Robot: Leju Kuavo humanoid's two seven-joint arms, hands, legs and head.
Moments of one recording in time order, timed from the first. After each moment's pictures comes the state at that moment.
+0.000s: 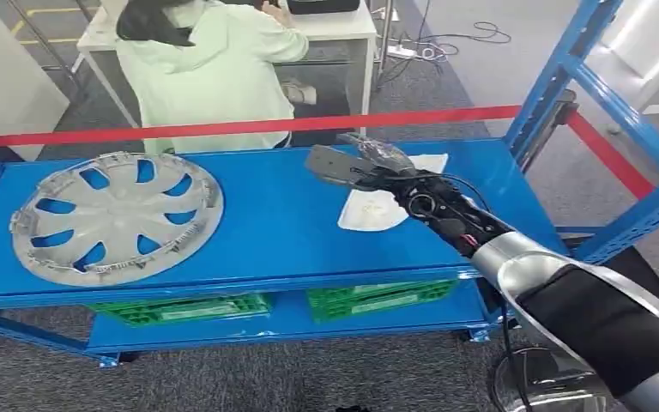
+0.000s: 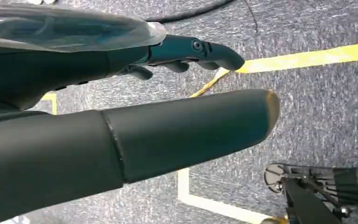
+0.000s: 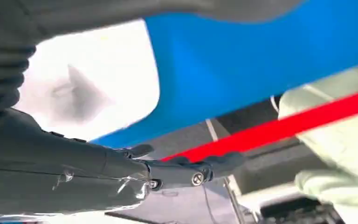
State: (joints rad) left arm -0.13 0.13 -1.12 -0.21 1.10 0.22 -0.02; right arm -0.85 -0.07 0.71 -0.73 0.20 -0.11 -0.05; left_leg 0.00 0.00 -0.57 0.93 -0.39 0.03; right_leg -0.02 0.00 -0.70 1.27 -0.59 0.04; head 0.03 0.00
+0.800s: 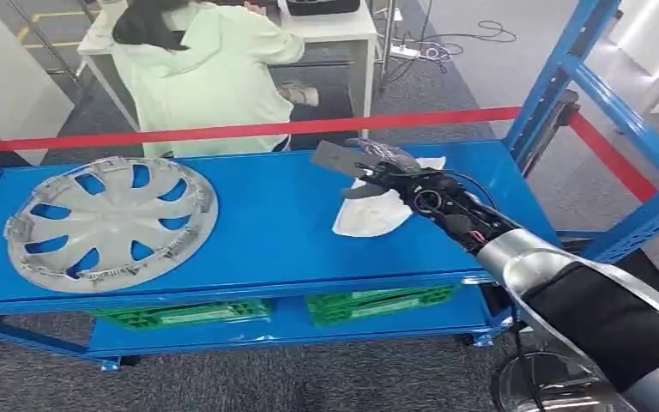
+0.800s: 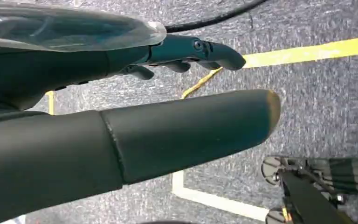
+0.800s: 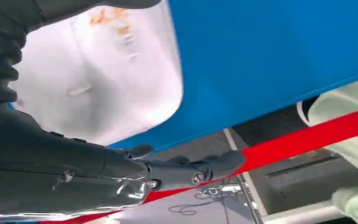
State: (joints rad) left arm -0.13 0.13 -1.13 -0.21 1.11 0.22 -0.02; right arm -0.85 -0.09 0.71 -0.78 0.16 -0.06 0.05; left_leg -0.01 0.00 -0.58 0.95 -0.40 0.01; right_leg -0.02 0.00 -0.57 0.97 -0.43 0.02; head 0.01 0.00
